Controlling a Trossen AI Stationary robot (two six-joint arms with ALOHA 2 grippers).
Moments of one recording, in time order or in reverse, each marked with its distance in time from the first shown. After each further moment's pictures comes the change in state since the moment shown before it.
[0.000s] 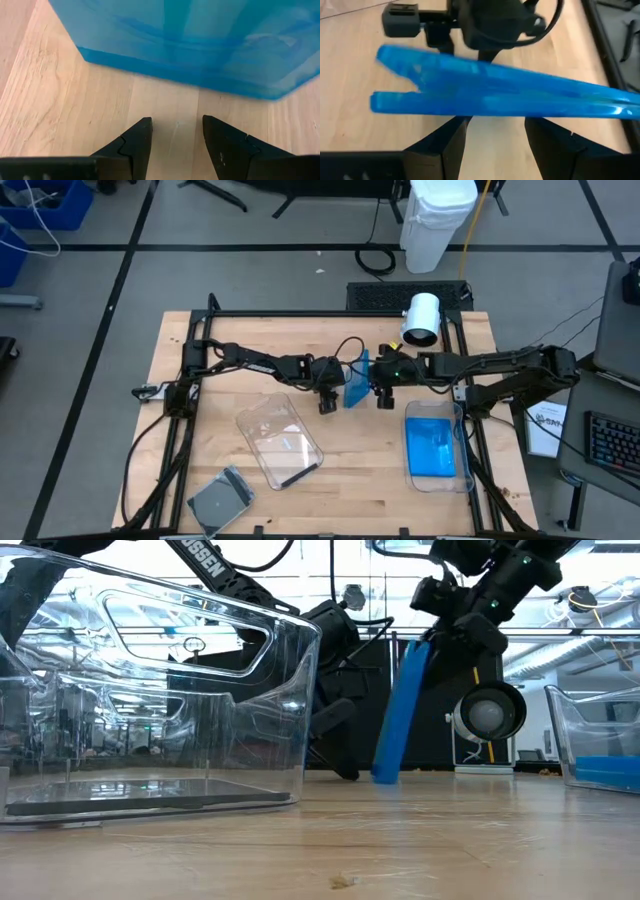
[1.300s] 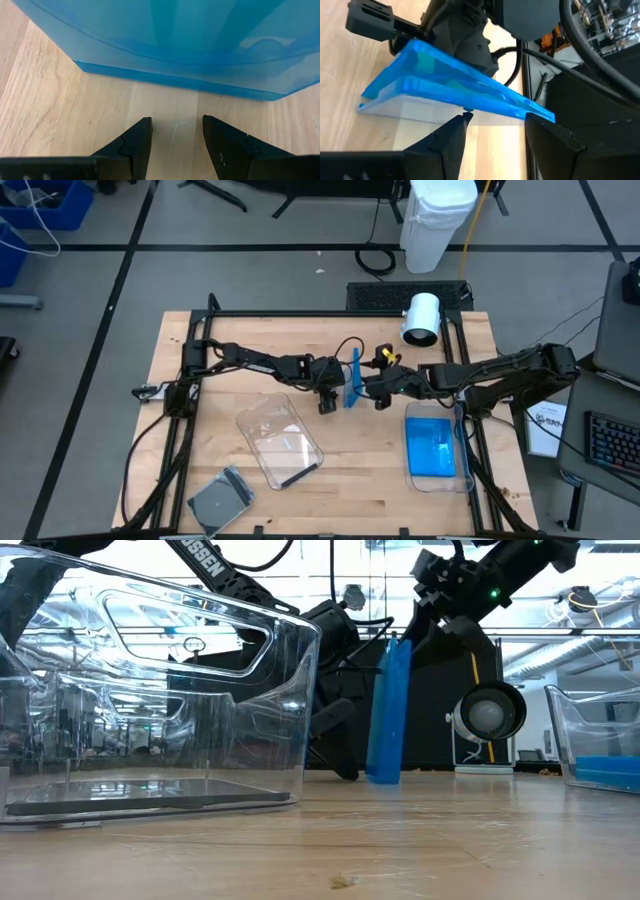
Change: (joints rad) left arm 0.000 -0.002 -0.001 -0.009 0.002 0.001; right arm 0.156 0.000 -0.002 0.149 0.355 -0.347
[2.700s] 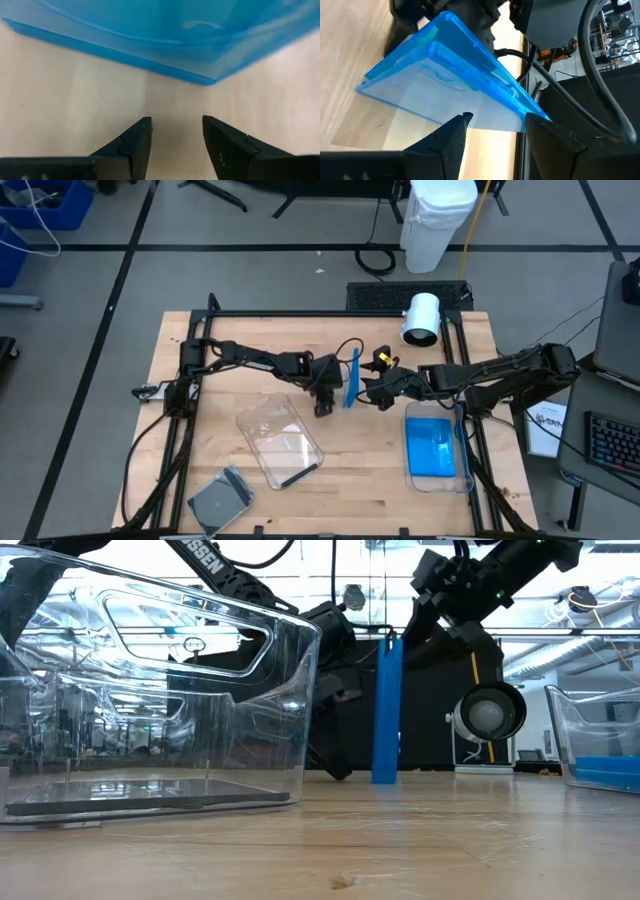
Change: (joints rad) left arm 0.007 -0.003 0.002 -0.115 0.252 -0.058; right arm 0.012 0.000 0.000 -0.016 0.003 -0.121
